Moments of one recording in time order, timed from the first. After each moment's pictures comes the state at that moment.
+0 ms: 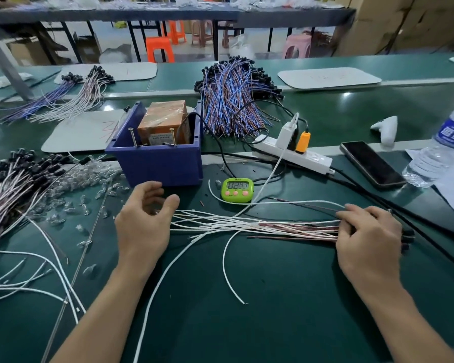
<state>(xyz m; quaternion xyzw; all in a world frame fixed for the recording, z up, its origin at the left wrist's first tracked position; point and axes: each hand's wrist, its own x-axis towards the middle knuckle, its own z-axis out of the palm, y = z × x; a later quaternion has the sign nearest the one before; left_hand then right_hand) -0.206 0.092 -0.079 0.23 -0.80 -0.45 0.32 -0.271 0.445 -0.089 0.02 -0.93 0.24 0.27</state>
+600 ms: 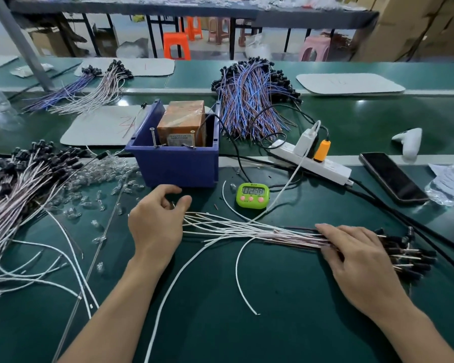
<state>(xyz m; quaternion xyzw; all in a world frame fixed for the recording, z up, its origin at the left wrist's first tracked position) -0.216 0.091 -0.069 0.29 -0.83 -0.36 0.31 -0.269 0.438 -0.086 0.24 -0.95 0.16 0.15</state>
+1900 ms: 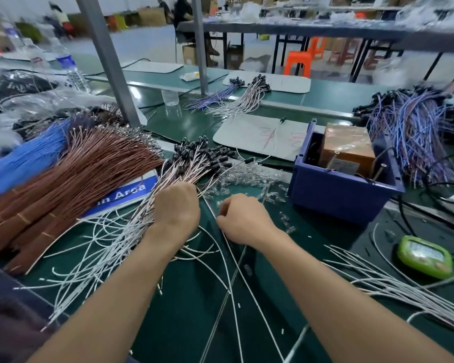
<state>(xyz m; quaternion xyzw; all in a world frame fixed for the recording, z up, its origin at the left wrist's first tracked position) -0.127 -0.122 -0.055 0.45 -0.89 0.08 0.08 -0.212 -0.001 -0.040 0.42 -0.86 0.20 -0.20</state>
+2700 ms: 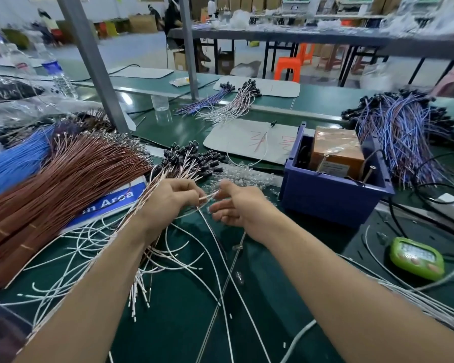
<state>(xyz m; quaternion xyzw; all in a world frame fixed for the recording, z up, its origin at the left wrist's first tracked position) -0.106 -0.128 -0.025 0.24 -0.76 -0.58 0.16 -0.242 -0.009 -0.033 0.13 -0.66 0.59 -0.45</state>
